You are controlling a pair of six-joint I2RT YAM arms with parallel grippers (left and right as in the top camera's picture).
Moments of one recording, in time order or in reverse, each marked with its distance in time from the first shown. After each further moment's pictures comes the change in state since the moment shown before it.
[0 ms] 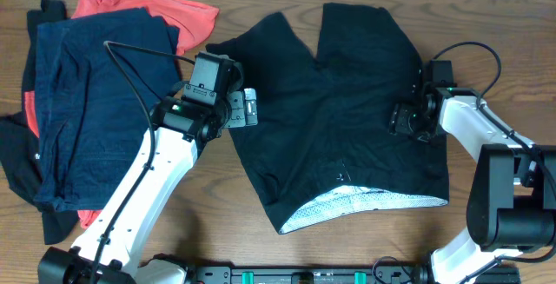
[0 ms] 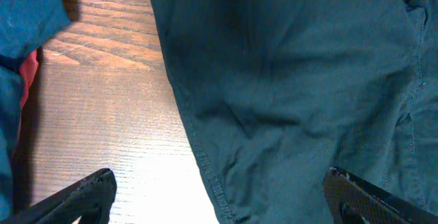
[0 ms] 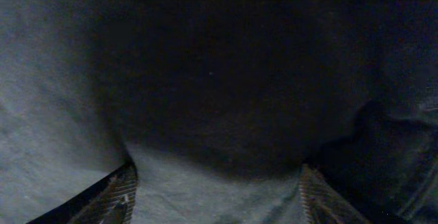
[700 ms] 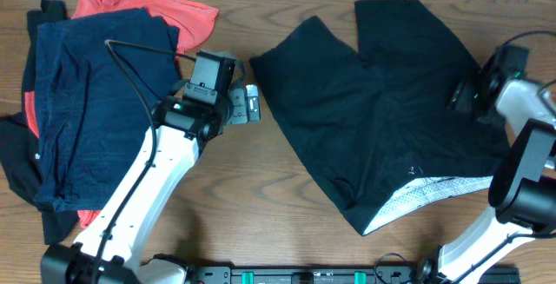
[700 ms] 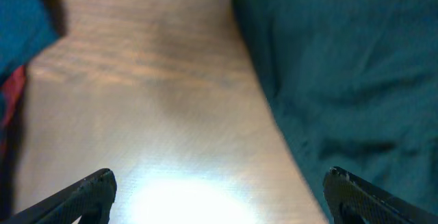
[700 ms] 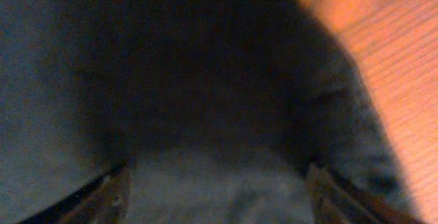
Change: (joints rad) left arm 0.000 0.022 0.000 0.073 0.024 0.000; right arm -0.331 0.156 0.313 -0.027 0.087 -0.216
